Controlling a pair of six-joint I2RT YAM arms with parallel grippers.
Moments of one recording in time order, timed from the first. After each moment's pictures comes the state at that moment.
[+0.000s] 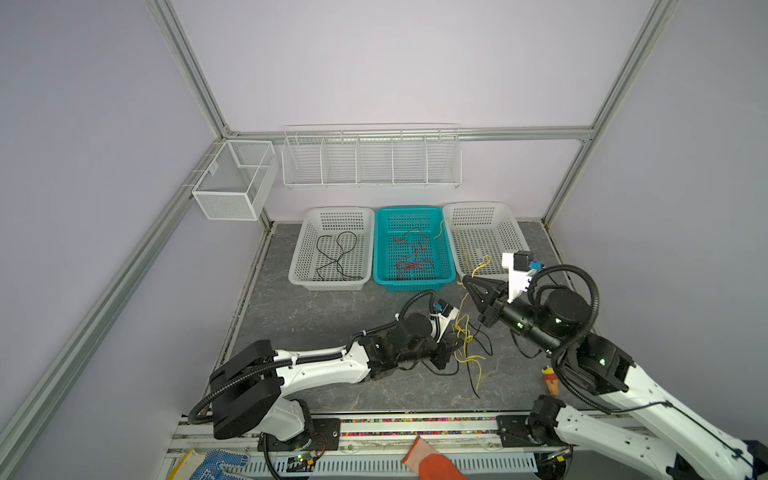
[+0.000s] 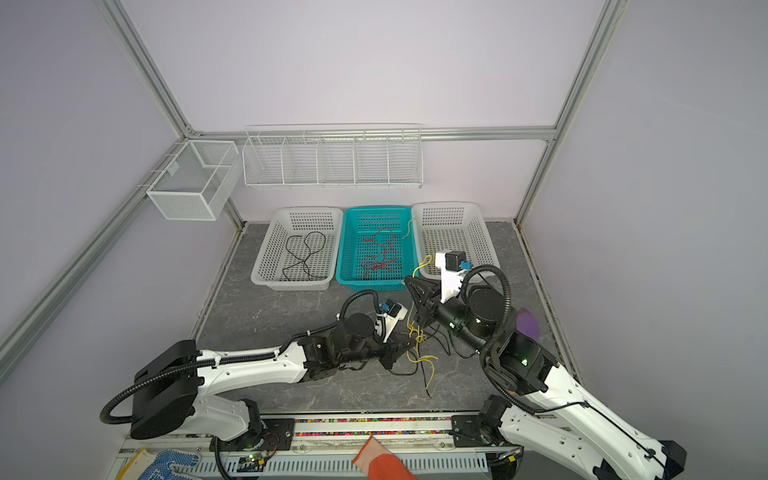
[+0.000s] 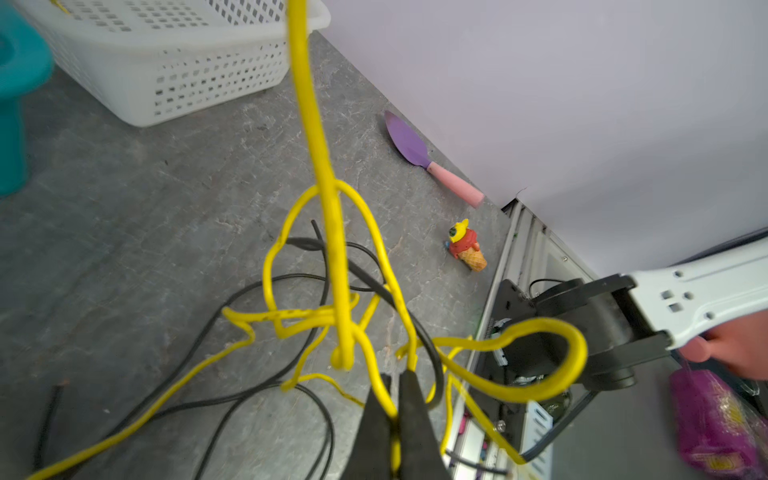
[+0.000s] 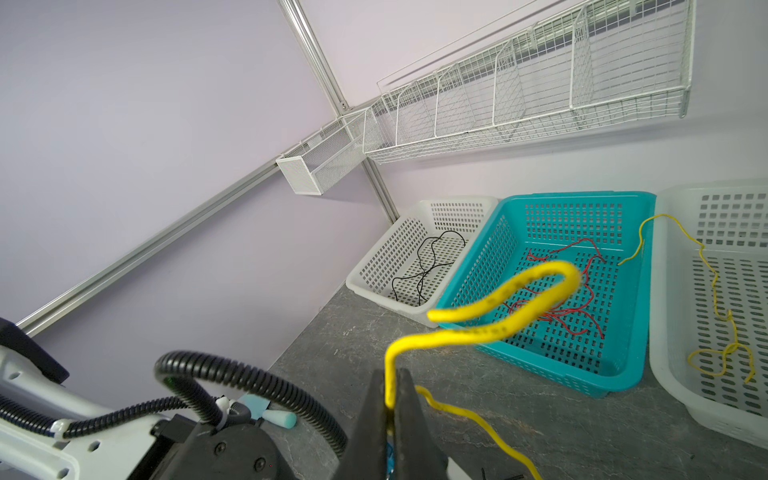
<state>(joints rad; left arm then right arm) -1.19 1.45 0.79 0.24 0.13 -0.47 0.87 0.75 0.94 -0.24 0.10 0.45</state>
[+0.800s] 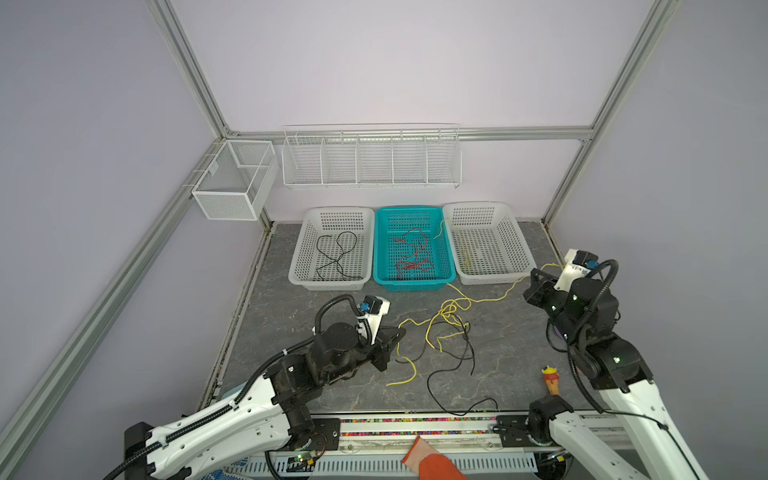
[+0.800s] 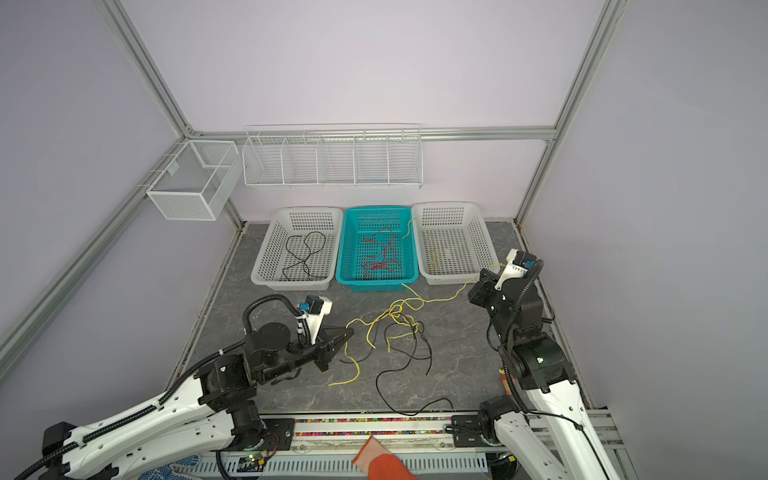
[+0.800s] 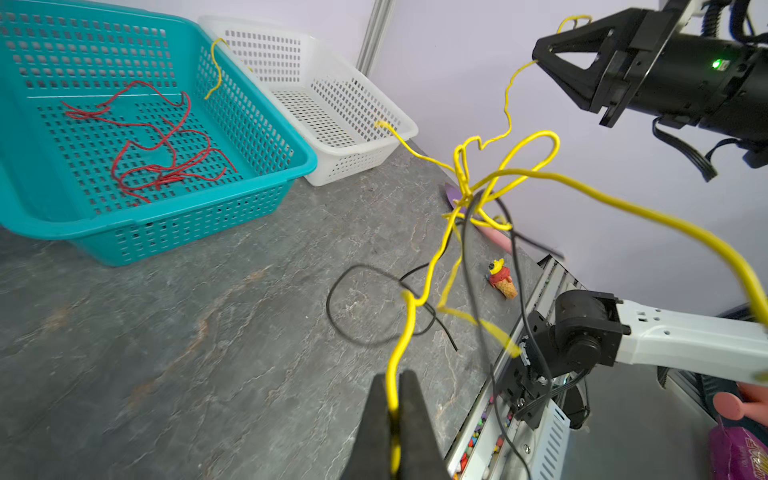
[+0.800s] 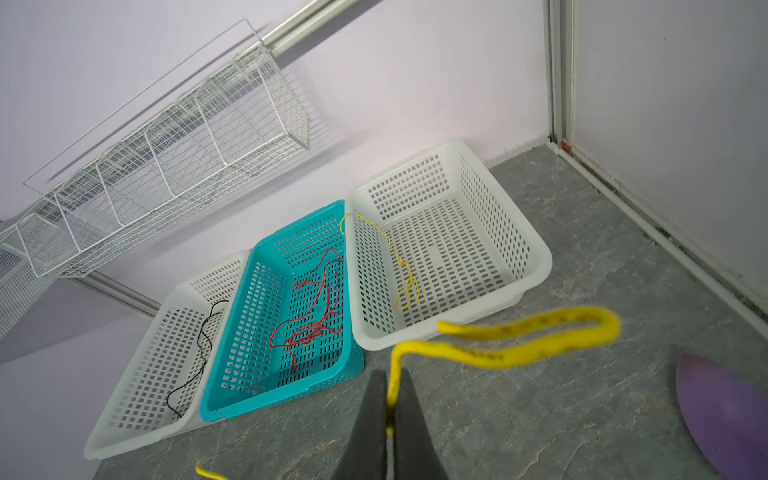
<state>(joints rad) -1.07 0.71 0.63 -0.24 -0.05 -0.45 0.26 0.70 0.90 -0.52 0.20 0.55</state>
